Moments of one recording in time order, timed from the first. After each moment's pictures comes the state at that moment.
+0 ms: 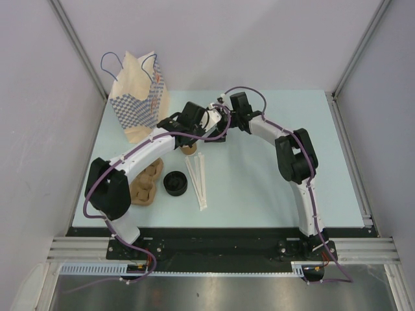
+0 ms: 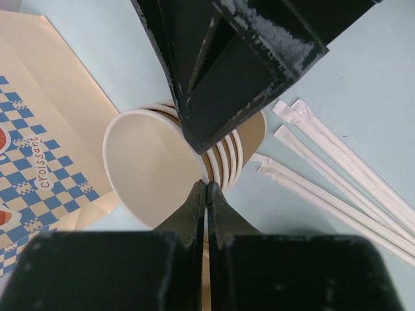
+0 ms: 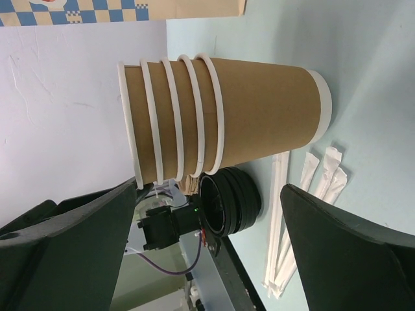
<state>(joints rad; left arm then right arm) -0.60 1.71 1.44 -0.61 -0.26 0.41 0.45 2.29 1.80 -0.15 -0.91 0.88</state>
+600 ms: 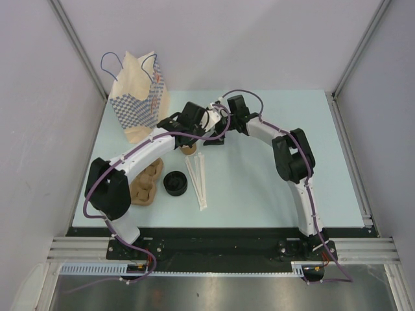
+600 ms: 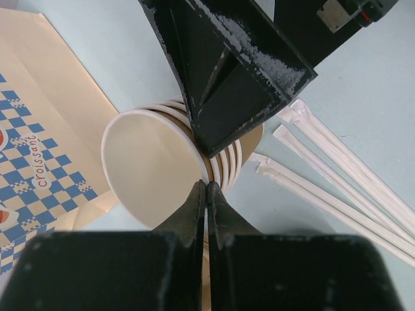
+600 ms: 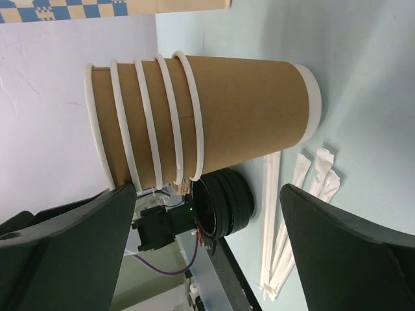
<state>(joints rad) -0.60 1.71 1.44 -0.61 -0.26 0.40 0.47 2.31 1.80 -0.15 -0.89 0.87</state>
